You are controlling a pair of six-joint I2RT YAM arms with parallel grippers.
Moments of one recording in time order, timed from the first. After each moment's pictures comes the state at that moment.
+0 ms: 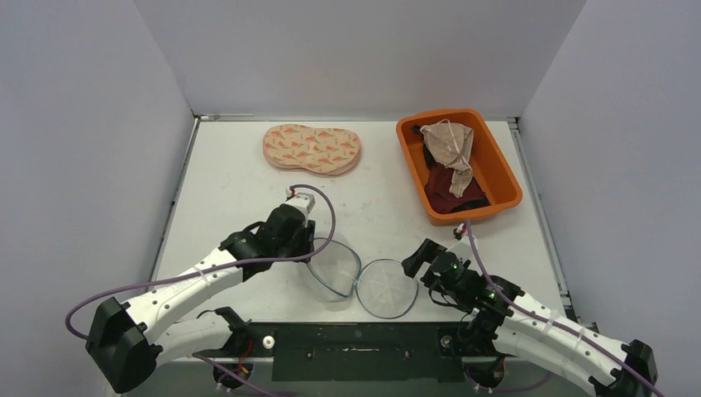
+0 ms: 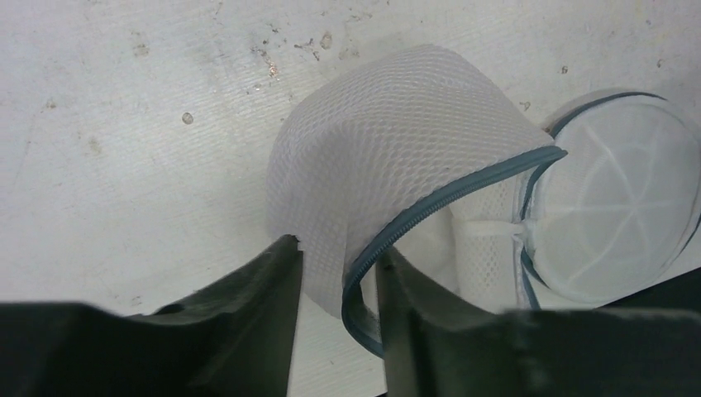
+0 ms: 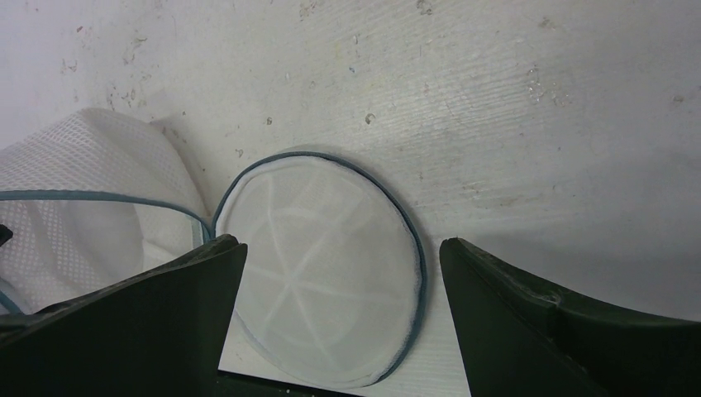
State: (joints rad) left arm -0.76 1.05 0.73 -0.54 -0.18 -0.46; right arm 0.90 0.62 0.37 -0.56 0.40 1.13
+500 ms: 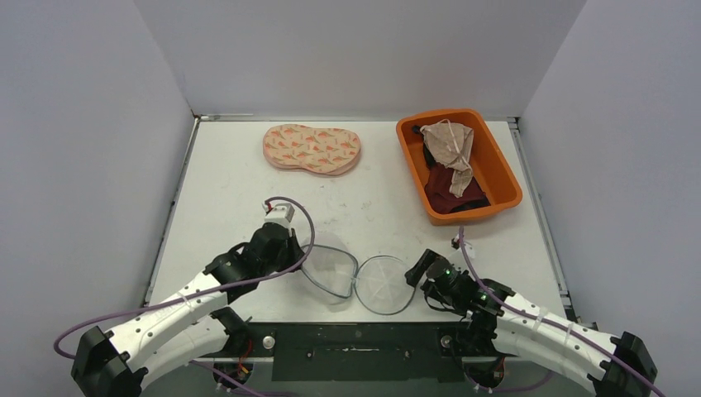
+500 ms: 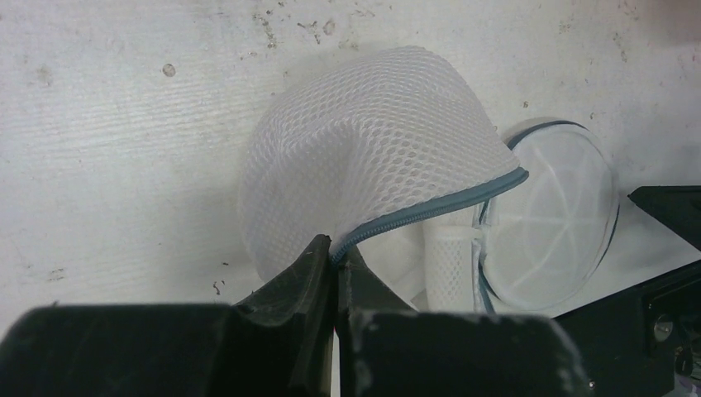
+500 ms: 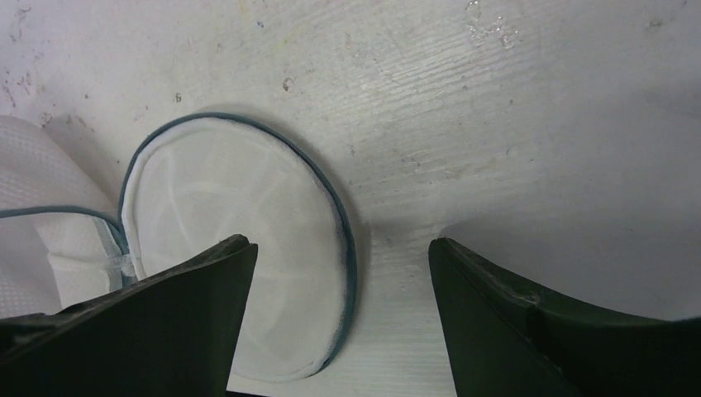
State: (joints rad) left arm -0.75 0.86 0.56 -0.44 -0.19 -0.65; right arm 0.91 0.64 0.27 -0.55 0.38 1.21
